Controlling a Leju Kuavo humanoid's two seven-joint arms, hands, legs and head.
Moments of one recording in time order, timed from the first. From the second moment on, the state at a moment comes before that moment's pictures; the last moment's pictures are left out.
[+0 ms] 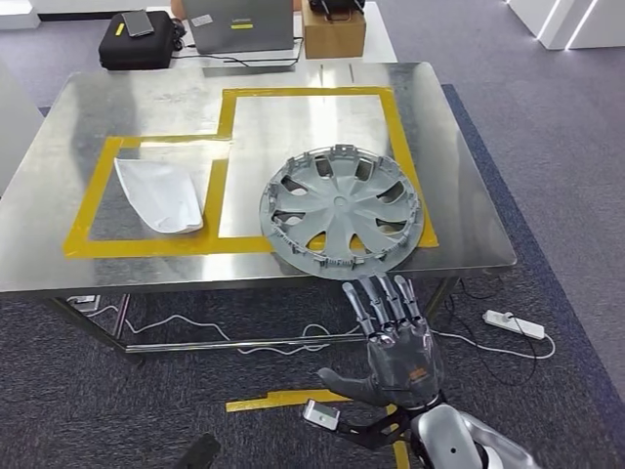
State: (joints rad) left arm -0.09 -0.14 0.50 -0.26 -1.04 0.10 -0.24; right arm -0.22 -0.41 1.02 -1.58 1.57 -0.49 0.57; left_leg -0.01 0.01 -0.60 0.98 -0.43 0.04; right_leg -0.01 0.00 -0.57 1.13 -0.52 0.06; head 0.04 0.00
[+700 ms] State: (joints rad) left arm -0.05 -0.15 0.56 -0.26 -1.02 0.15 -0.26; right arm 0.36 -0.17 0.47 -1.33 1.24 -0.66 0.26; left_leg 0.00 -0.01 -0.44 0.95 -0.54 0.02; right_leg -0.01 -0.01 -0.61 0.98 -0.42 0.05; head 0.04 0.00
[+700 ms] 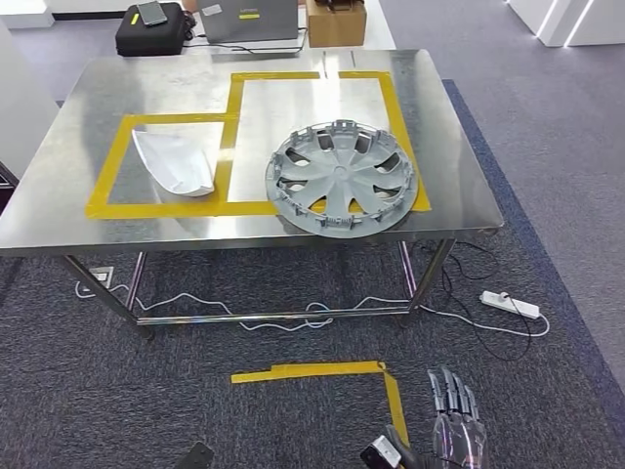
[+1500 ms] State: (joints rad) left arm -0.05 -0.20 0.62 -0.25 -1.01 0.23 -0.25; right arm 0.26 0.34 -0.48 -0.69 0.89 -0.41 0.13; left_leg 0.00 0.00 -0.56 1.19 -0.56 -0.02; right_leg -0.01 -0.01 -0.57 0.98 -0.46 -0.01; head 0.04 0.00
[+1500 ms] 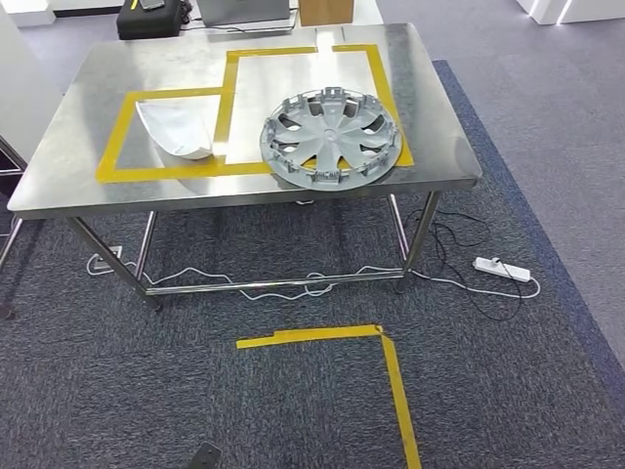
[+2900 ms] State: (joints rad) left arm -0.04 -0.23 0.69 -0.25 -1.02 0.25 -0.28; right arm 0.09 0.30 -0.79 -0.40 1.20 -0.43 -0.07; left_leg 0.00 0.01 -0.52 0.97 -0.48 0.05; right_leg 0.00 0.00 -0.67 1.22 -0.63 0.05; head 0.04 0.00
